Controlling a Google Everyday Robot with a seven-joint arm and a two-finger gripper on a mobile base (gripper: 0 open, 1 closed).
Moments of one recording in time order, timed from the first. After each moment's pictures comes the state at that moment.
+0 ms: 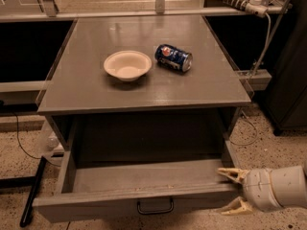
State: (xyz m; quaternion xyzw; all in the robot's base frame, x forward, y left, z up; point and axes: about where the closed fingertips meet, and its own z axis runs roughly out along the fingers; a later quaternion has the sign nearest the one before) arm 0.366 -0.203 0.653 -0.65 0.67 0.14 0.32
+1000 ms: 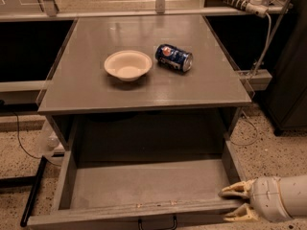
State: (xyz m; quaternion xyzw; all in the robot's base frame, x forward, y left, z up) arm 0.345 -0.212 0.655 -0.65 0.68 0.14 0.31
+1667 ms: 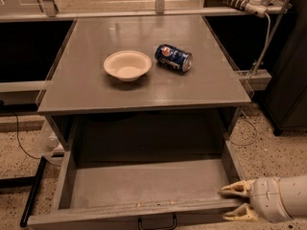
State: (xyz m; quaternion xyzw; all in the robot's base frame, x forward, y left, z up) arm 0.345 -0.211 0.655 -0.65 0.68 0.14 0.31
